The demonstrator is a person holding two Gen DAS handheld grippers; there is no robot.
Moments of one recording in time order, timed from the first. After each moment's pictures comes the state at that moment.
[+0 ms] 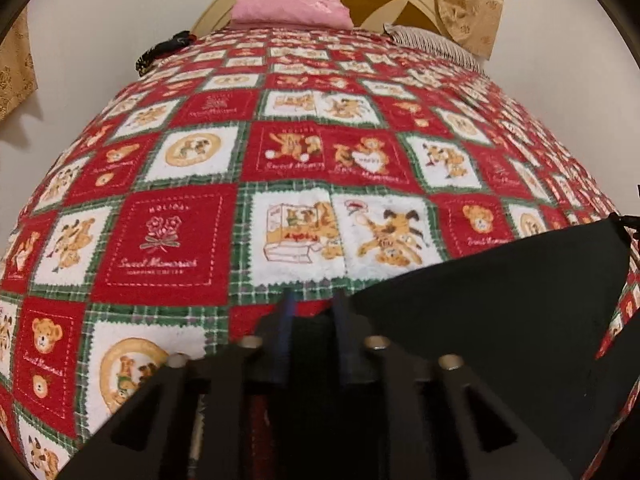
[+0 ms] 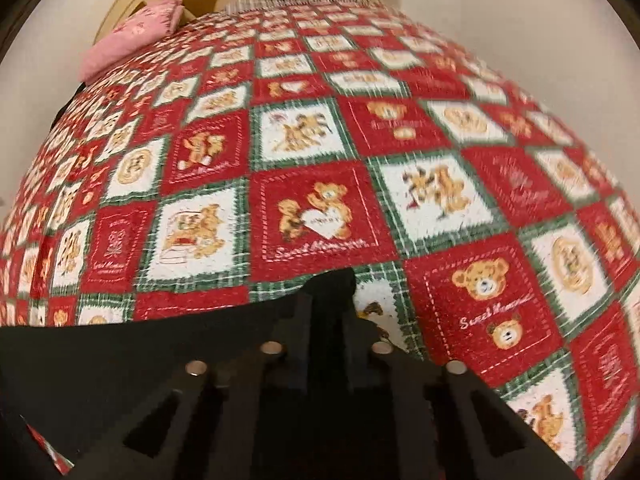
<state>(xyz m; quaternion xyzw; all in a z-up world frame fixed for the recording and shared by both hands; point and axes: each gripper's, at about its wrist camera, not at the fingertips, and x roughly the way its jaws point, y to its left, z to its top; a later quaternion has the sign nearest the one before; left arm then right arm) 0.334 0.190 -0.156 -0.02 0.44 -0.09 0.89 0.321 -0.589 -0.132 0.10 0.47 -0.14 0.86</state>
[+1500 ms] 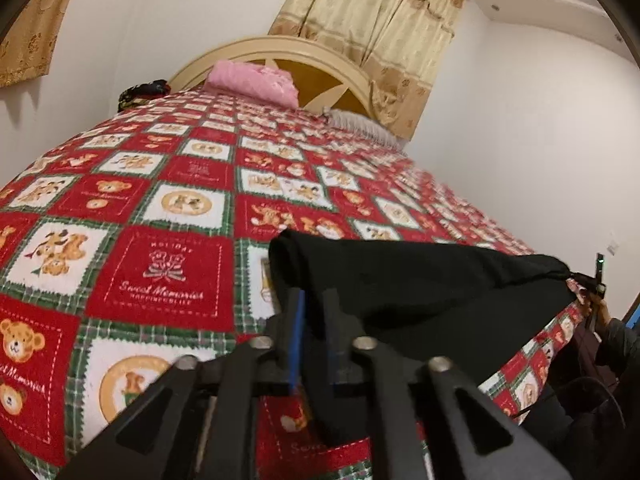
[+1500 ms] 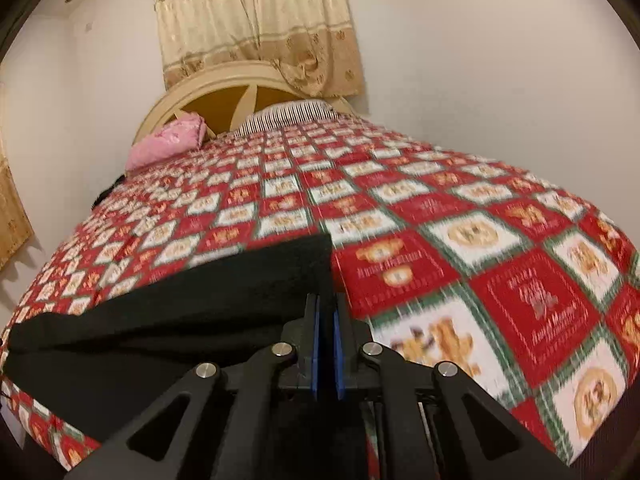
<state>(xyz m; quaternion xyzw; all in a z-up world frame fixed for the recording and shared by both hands) 0.136 0.250 -0.149 -0.13 0.30 -0.21 0.92 0.007 -0.555 -0.113 0.13 0.25 -0.16 0.94</state>
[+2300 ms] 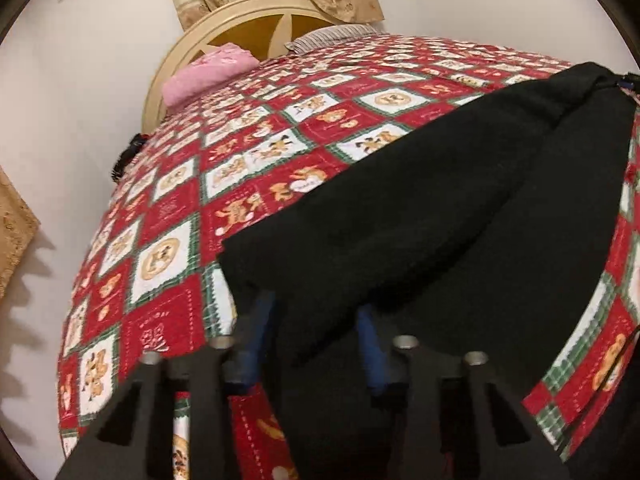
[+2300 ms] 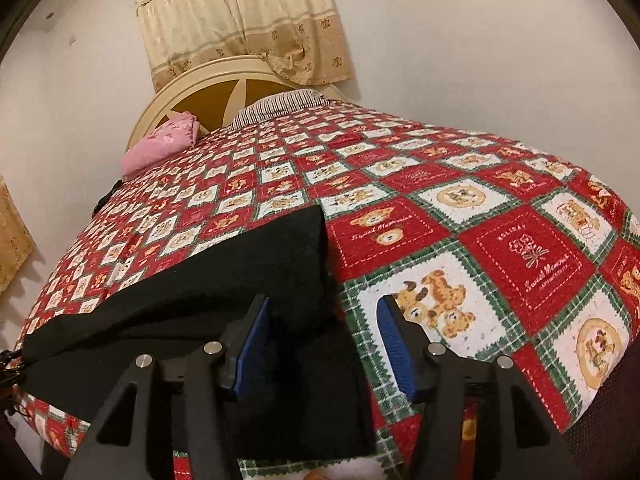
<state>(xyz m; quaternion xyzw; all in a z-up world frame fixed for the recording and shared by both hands) 0.157 0.151 -0.158 0.21 0.36 -0.16 0.90 -0.011 -0.553 -0.119 0.18 0.27 -0.16 0.93</state>
